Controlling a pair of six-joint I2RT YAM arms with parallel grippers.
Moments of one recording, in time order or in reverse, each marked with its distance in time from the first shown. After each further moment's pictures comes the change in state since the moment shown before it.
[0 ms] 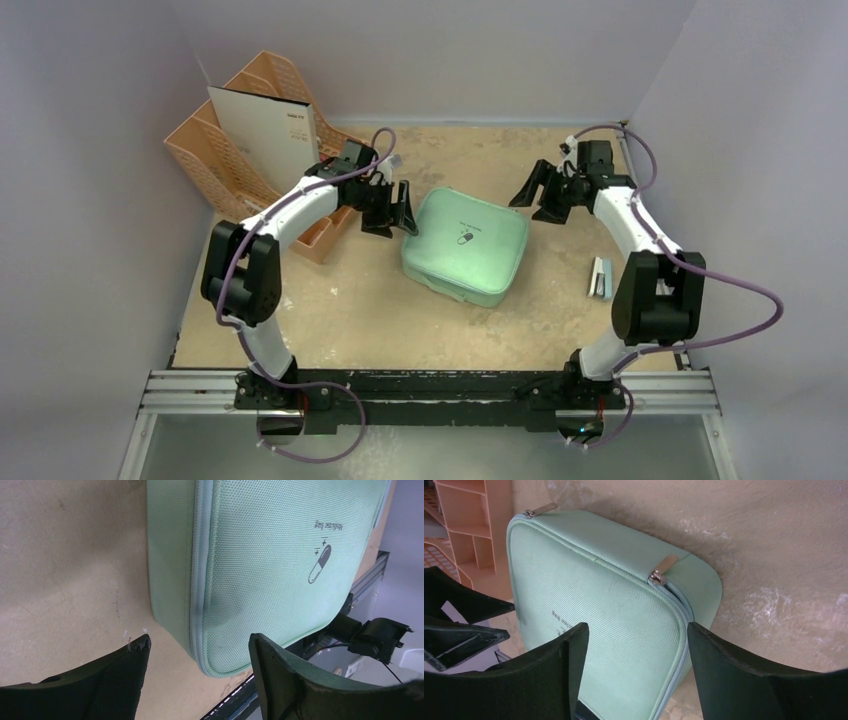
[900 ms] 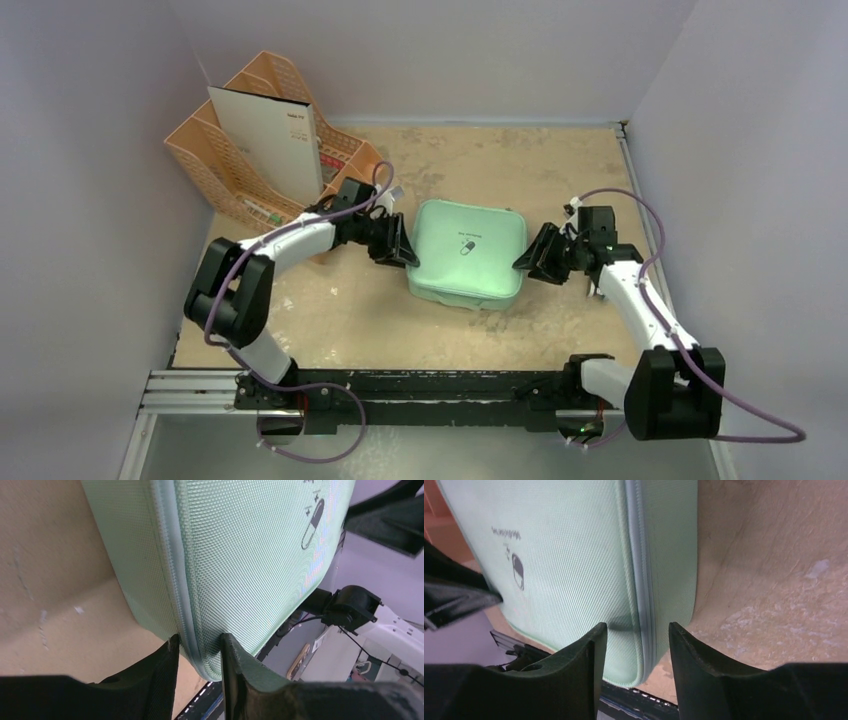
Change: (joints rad) left arm -0.044 -0.105 -0.333 0.295 0.177 -0.140; right arm 0.033 -0.505 -0.498 -0.041 0.032 0.123
